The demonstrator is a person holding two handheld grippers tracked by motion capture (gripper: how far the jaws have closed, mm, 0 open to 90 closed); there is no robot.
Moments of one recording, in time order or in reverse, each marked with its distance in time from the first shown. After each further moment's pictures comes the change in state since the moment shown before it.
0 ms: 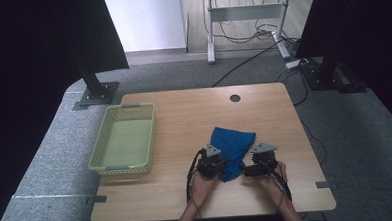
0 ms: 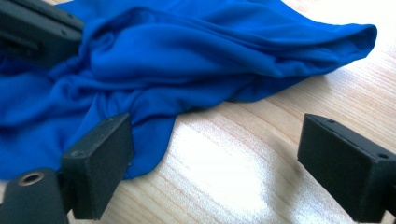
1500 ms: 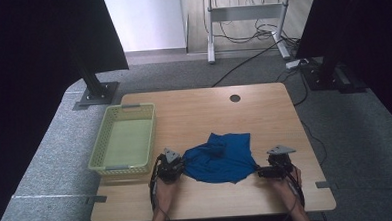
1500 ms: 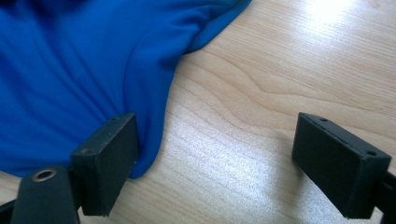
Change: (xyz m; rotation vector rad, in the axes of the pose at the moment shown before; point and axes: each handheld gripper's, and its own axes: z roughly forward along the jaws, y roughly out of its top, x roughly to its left) left arm 0.077 -0.047 -0.080 -0.013 0.308 -0.057; right arm -0.028 -0.025 -0.027 0.018 -0.053 0.126
